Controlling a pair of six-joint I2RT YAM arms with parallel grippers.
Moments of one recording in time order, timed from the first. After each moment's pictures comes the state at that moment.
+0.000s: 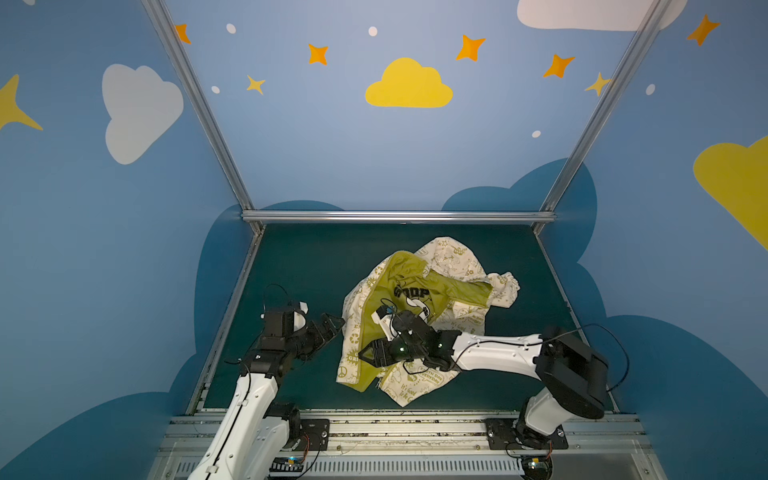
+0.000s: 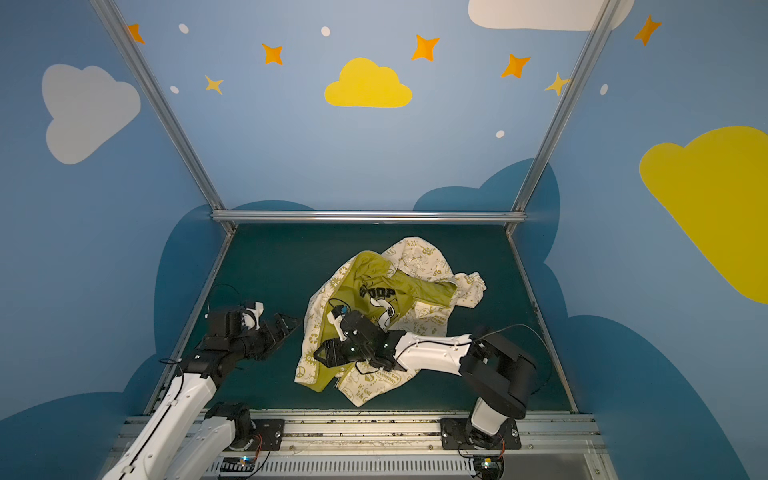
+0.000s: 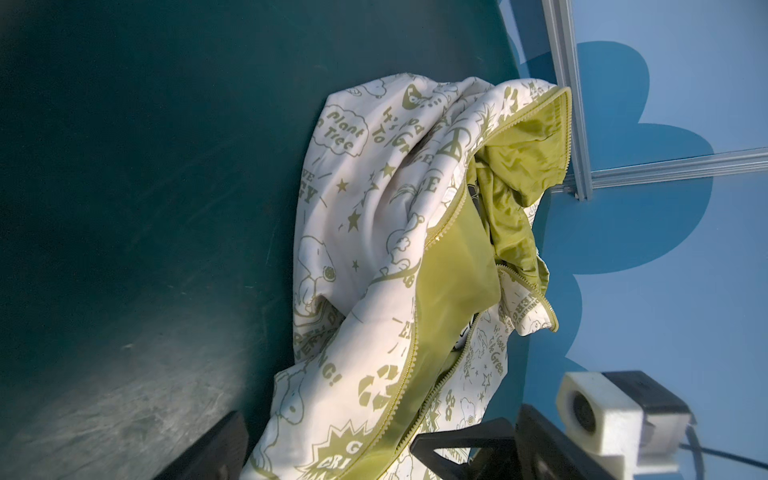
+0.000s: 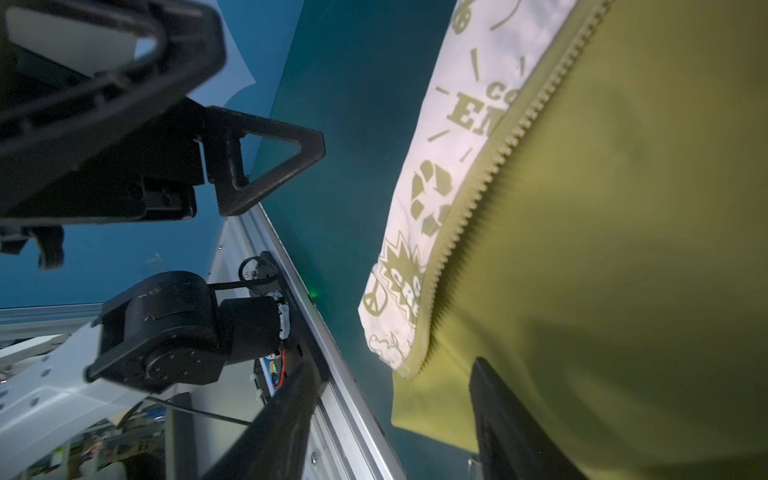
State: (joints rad) left arm -0.04 0.76 0.47 -0.51 0.52 -0.80; right arm 1.11 1.67 0.87 0.16 -0.31 0.80
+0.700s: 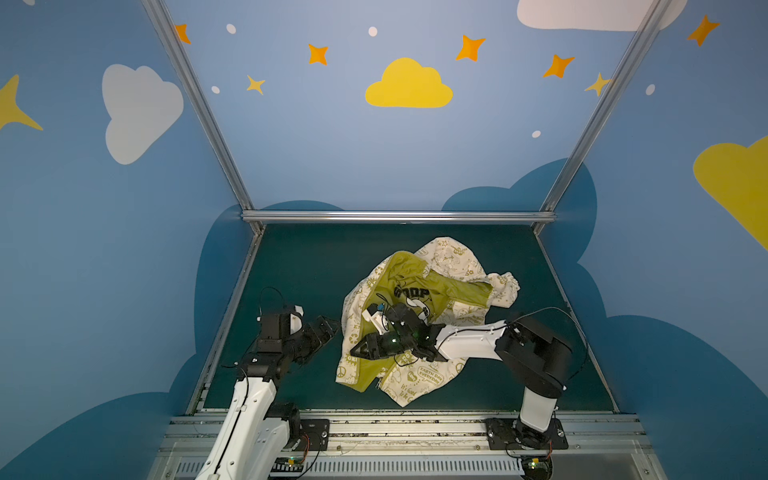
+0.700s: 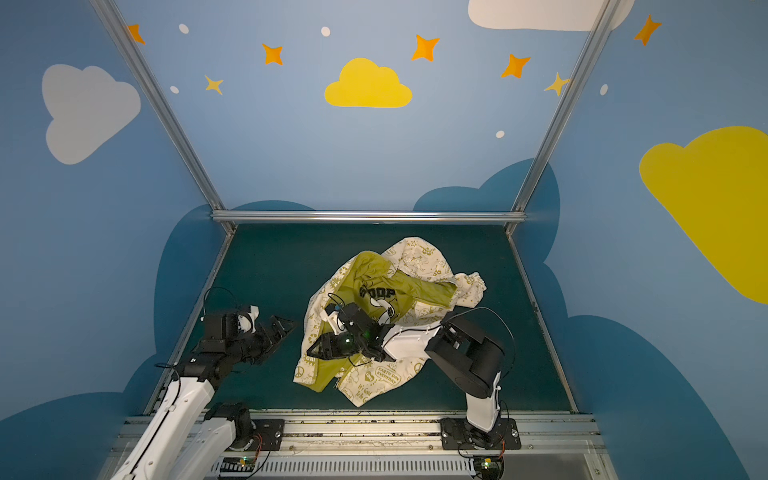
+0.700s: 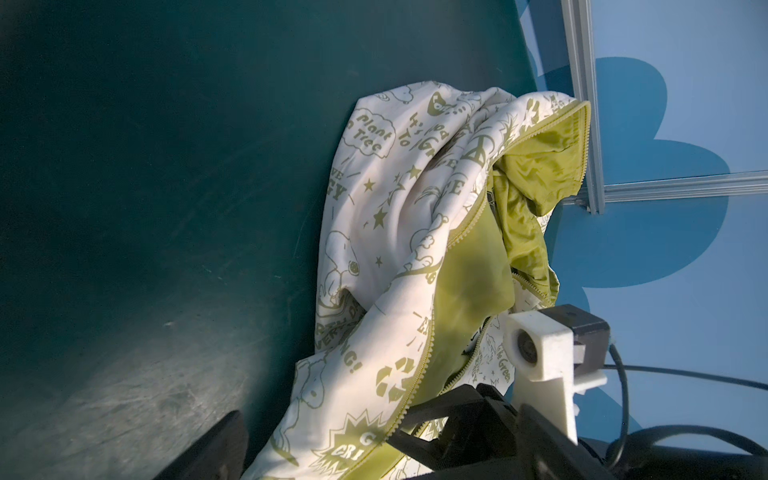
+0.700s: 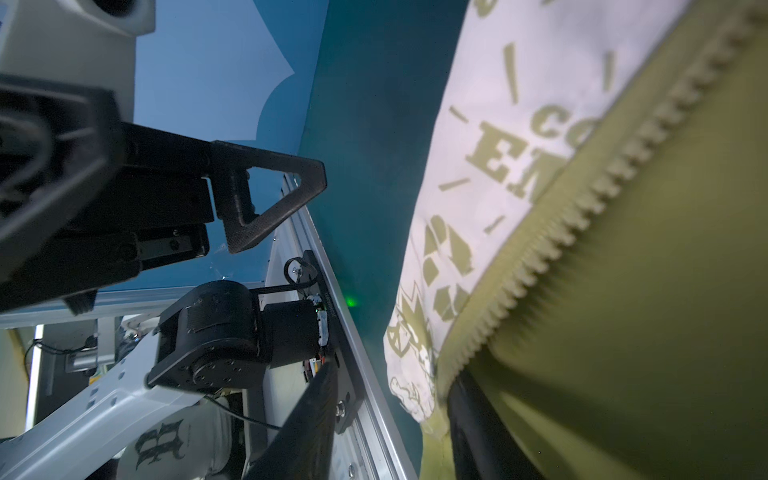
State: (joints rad) left arm -0.01 0.73 0.48 -0.58 0.51 -0.79; right arm 1.05 1.87 0.95 0.34 -0.56 0.88
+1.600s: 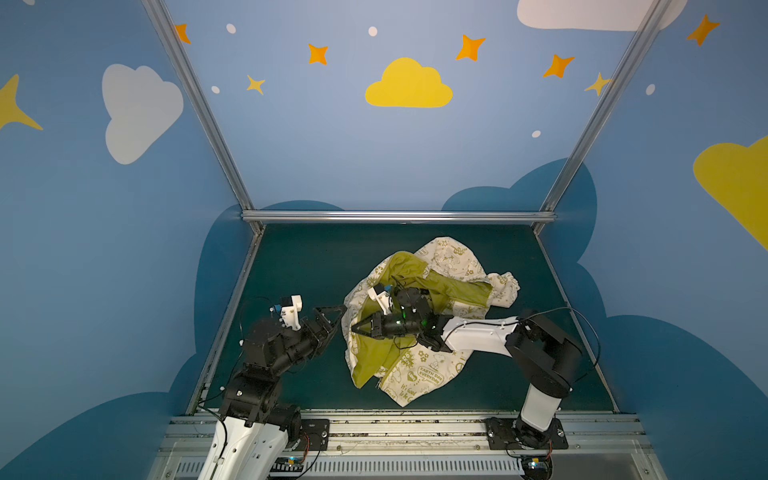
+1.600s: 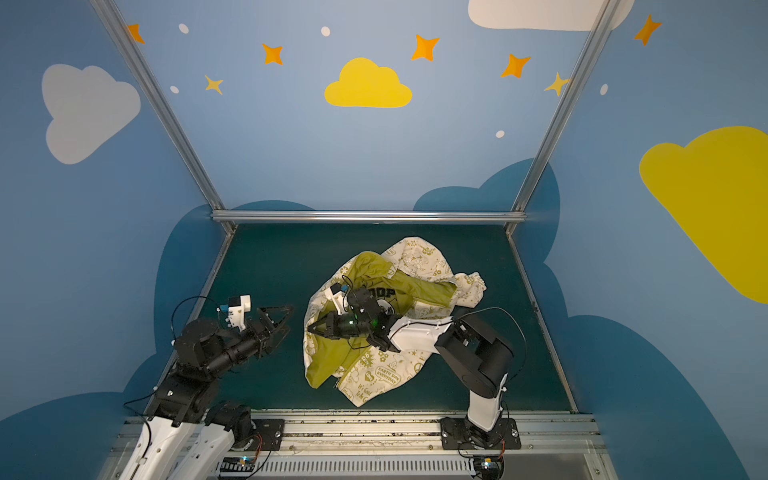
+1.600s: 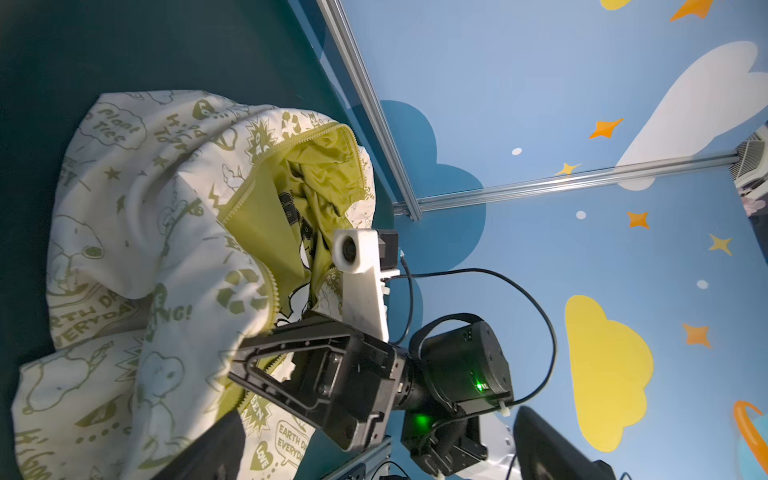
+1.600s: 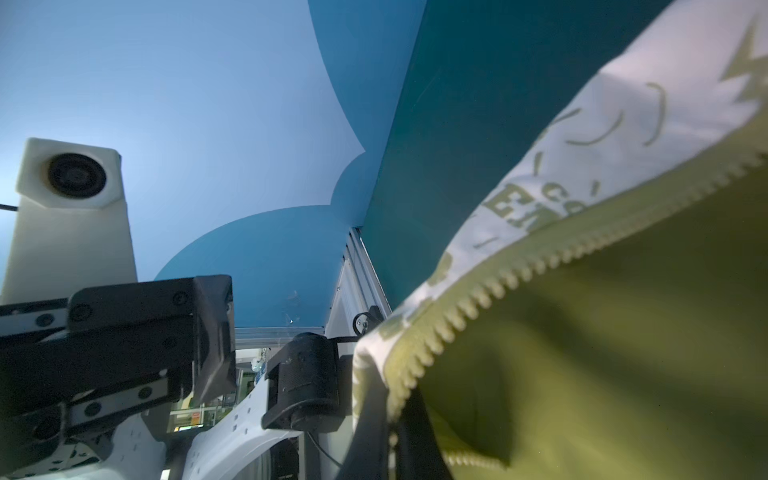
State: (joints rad) left arm -0.19 0.44 0.57 -0.43 0.52 -1.21; right arm 0.98 1.82 0.97 0.51 -0.58 1.03
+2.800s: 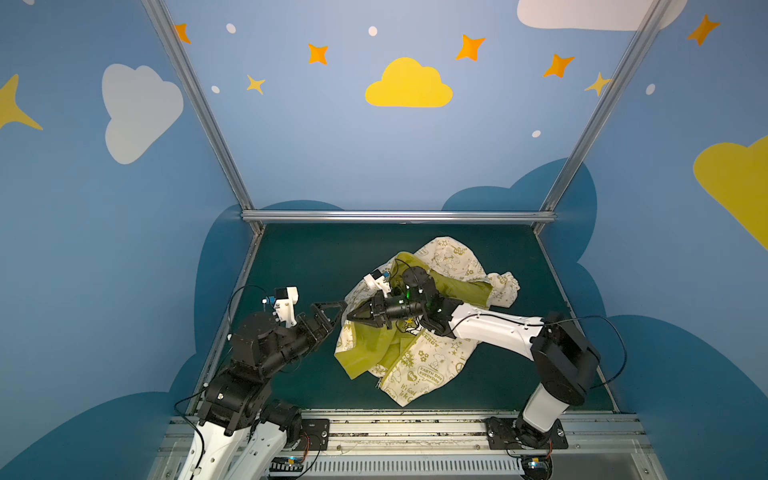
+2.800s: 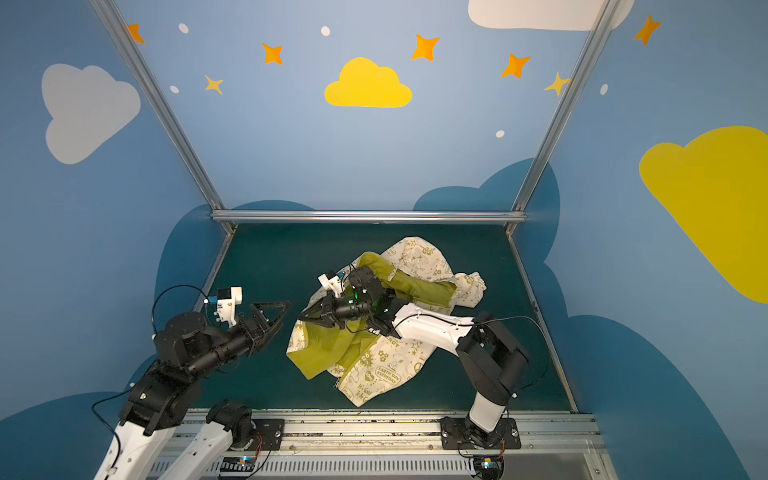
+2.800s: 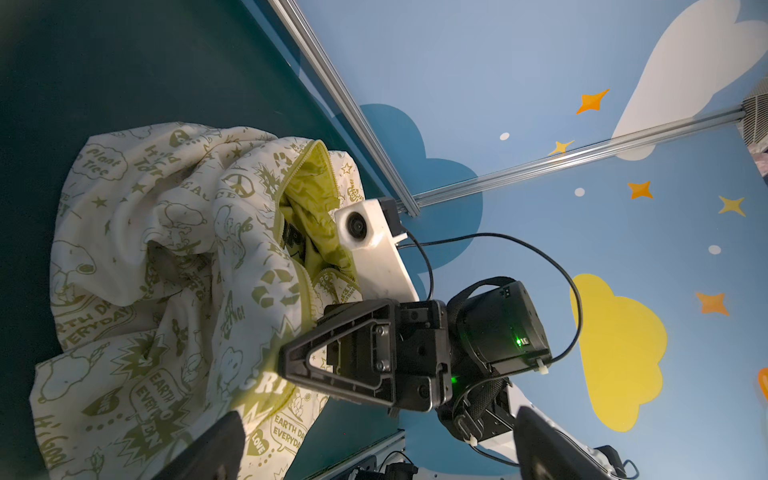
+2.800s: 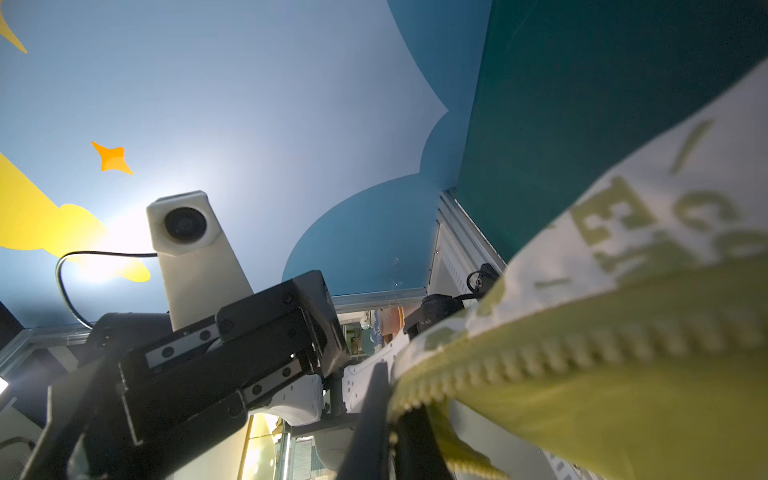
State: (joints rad) left arm -0.30 0.49 0.79 -0.62 0.42 -1.11; right arm 0.94 1.72 1.13 0.35 -0.78 1.31
